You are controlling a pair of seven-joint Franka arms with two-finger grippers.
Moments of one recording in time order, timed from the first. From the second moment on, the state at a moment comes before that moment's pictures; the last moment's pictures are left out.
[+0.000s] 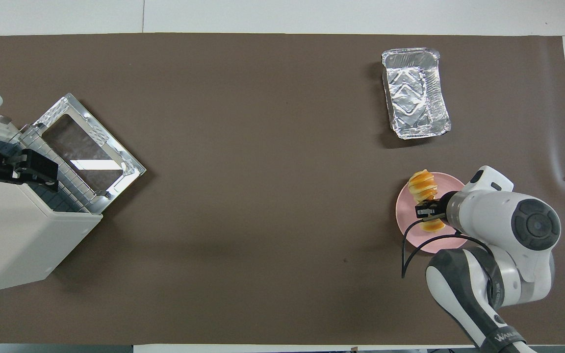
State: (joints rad) left arm -0.01 0.00 -0.11 -1.56 0.03 1.31 -0.17; right arm 0.15 -0.10 -0.04 -2.56 -0.03 2.59 -0.03
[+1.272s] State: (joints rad) left arm -0.01 0.00 -0.11 -1.56 0.03 1.31 -0.17; right arm 0.09 -0.09 -0.05 -1.76 -0.03 1.67 -0.15
